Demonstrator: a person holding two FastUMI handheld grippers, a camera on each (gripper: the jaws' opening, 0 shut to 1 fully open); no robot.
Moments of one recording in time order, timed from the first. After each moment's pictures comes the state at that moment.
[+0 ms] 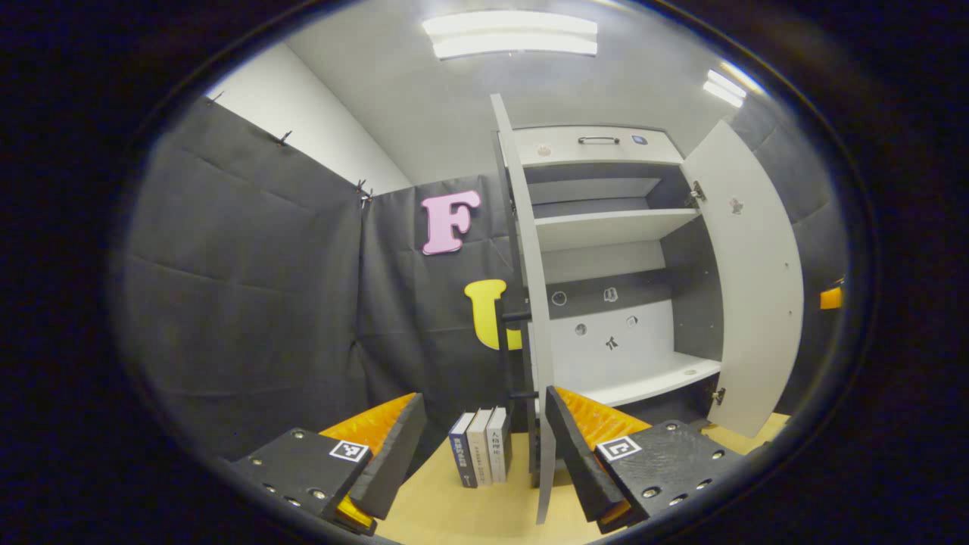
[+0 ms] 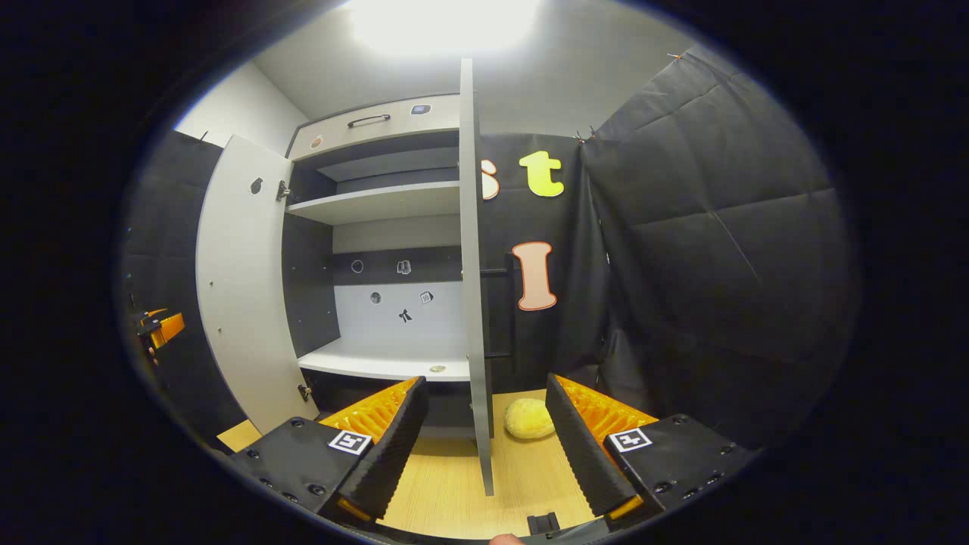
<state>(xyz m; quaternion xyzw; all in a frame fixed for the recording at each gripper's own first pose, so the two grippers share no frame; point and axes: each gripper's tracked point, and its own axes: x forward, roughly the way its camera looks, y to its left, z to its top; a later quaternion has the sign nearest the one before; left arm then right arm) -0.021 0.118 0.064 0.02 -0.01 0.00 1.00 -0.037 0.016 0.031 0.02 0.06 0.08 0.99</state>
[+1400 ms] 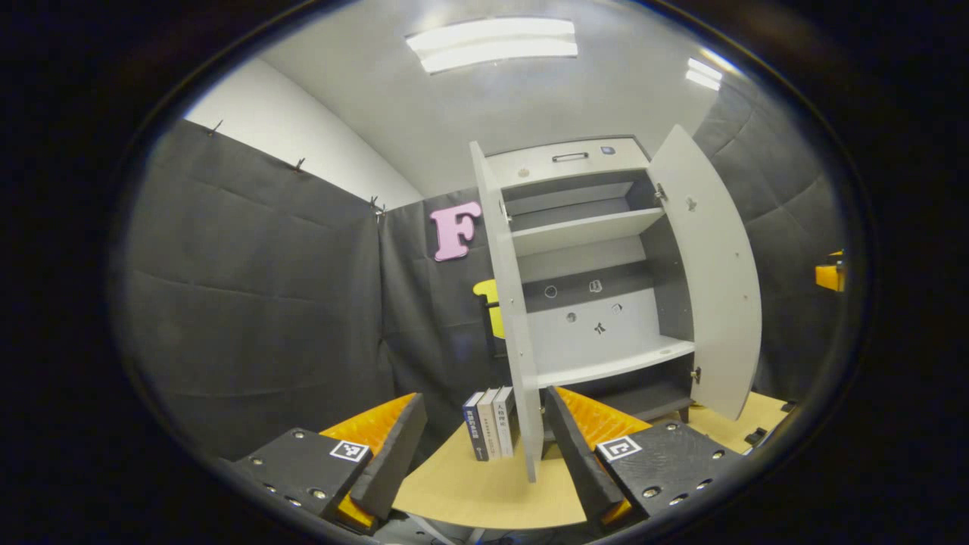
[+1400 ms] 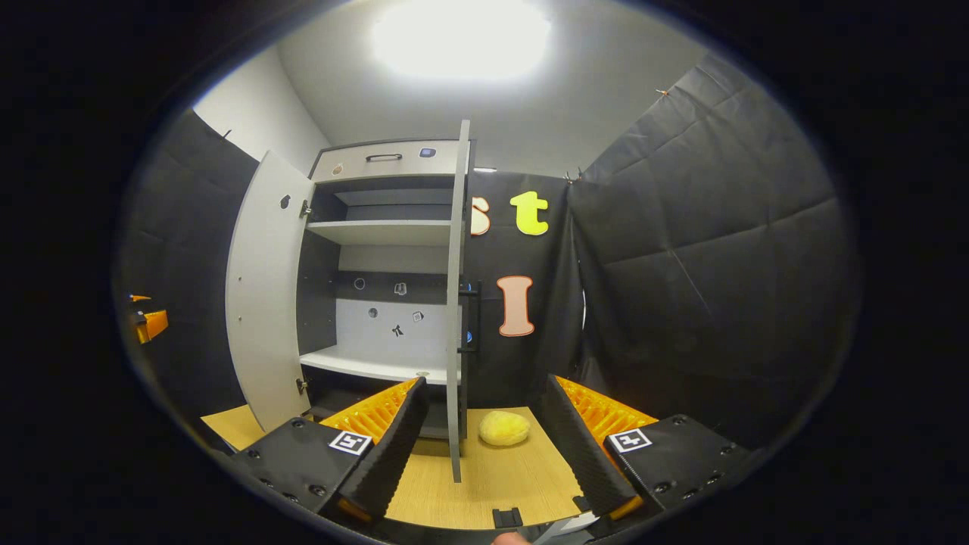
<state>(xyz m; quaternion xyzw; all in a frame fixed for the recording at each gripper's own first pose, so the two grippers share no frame) -0.170 0.084 0.074 0.06 -0.02 0.02 1.00 -0.134 -0.026 0.046 -0.02 -0.01 0.05 1.00</state>
